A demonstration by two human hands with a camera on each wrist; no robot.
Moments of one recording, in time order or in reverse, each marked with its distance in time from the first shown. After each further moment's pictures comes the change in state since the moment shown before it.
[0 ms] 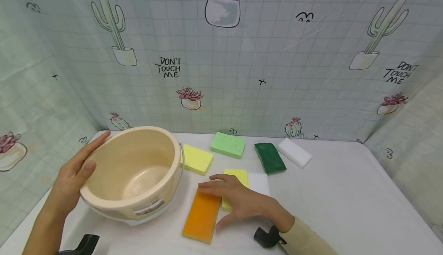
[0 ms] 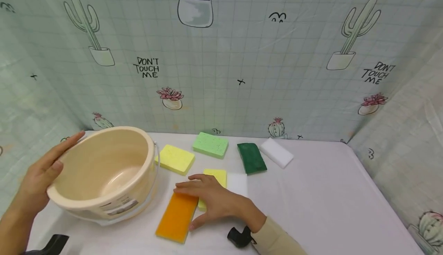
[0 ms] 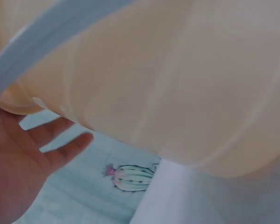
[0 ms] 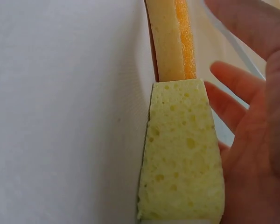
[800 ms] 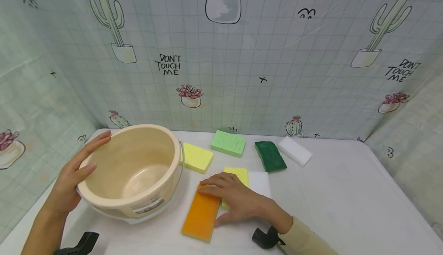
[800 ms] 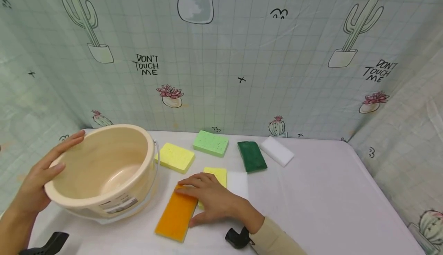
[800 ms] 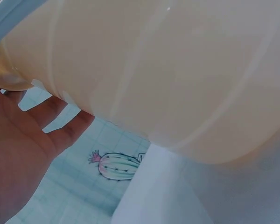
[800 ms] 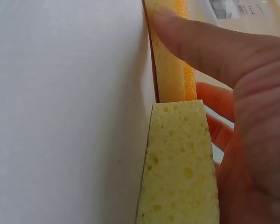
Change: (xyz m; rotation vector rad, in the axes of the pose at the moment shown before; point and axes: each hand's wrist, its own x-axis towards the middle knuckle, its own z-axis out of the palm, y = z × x) left_hand -0.001 -0.020 -0.004 -0.356 -0.118 0.023; right_hand 0.003 -0.002 0.004 -0.109 -0.020 0.023
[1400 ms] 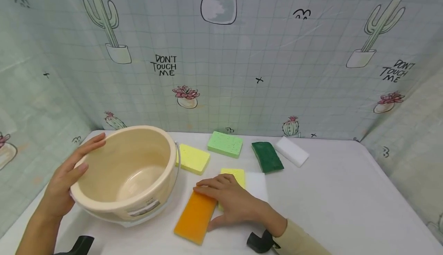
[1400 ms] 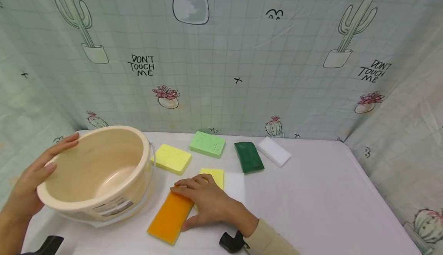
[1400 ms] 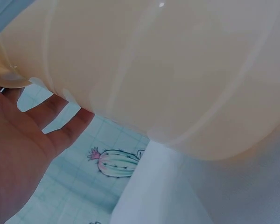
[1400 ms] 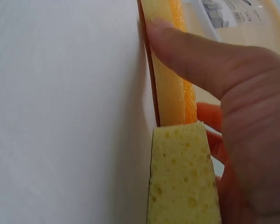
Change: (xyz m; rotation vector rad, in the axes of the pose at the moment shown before) left_hand 0.001 -0.003 0.000 -0.032 -0.013 0.045; right_hand 0.004 -0.004 0.007 -0.090 0.018 0.079
